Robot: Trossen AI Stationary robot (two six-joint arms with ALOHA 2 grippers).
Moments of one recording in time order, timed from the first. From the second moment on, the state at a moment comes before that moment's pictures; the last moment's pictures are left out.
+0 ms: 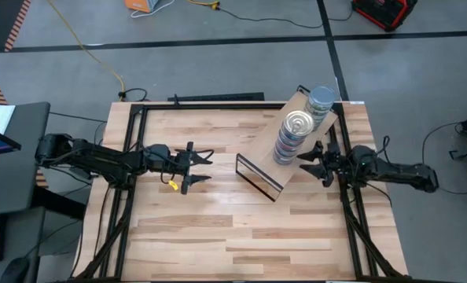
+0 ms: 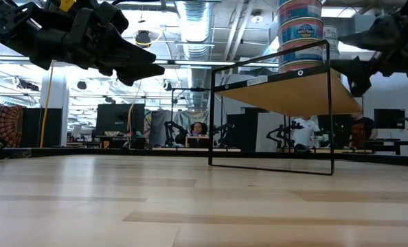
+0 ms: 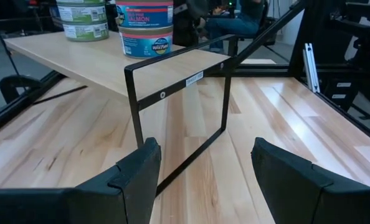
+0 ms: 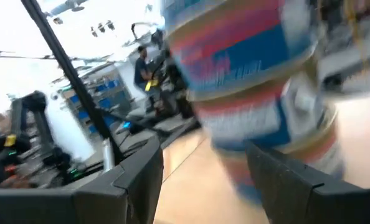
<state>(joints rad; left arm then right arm) 0.06 1.14 0.35 0.69 0.09 0.01 -0.12 0.00 0.02 0.10 -0.06 0.42</state>
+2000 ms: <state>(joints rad) 0.14 0.78 0.21 0.40 0.10 0.11 0.35 0.01 0.01 0.03 -0.05 0.14</state>
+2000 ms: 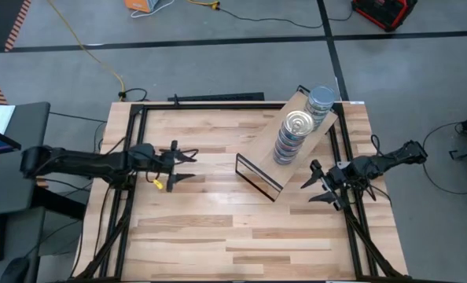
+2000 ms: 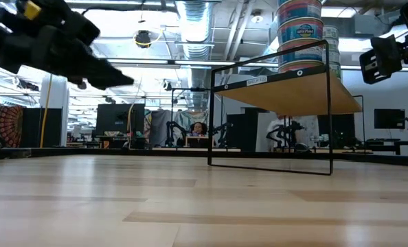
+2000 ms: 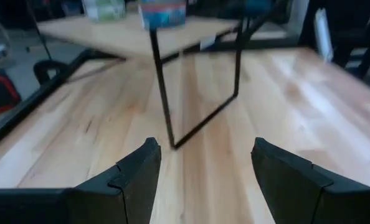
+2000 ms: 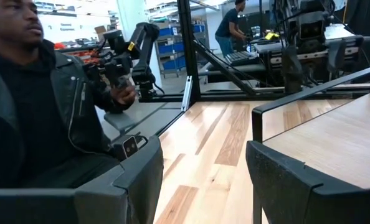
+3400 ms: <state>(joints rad) 0.13 0.44 0.03 0.02 -0.02 0.01 0.35 0.01 0.00 0.03 -0.05 0.14</state>
